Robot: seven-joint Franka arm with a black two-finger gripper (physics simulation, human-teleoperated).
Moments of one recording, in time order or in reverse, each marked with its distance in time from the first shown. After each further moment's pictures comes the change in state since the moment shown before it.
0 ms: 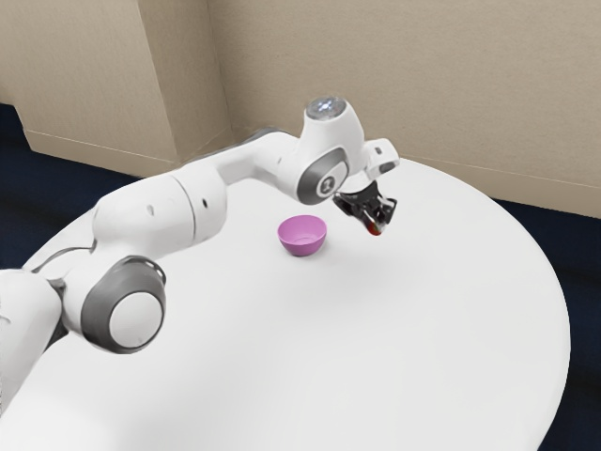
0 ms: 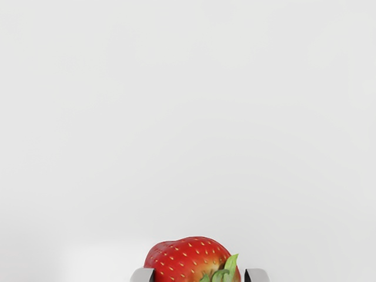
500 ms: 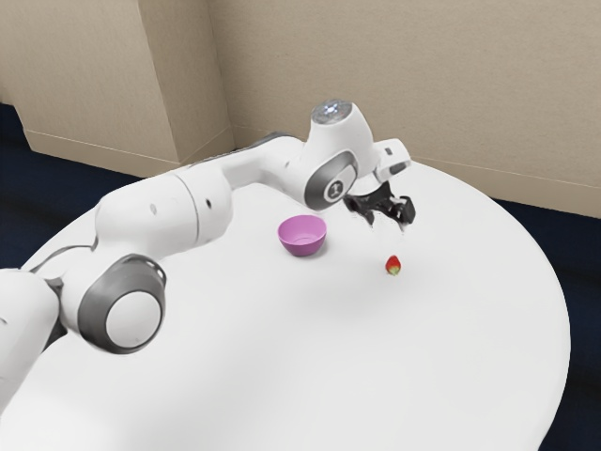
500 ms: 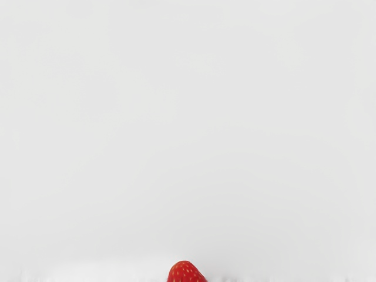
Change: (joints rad) arm -0.021 -0.019 -0.014 -0.048 -0.020 0.082 0.006
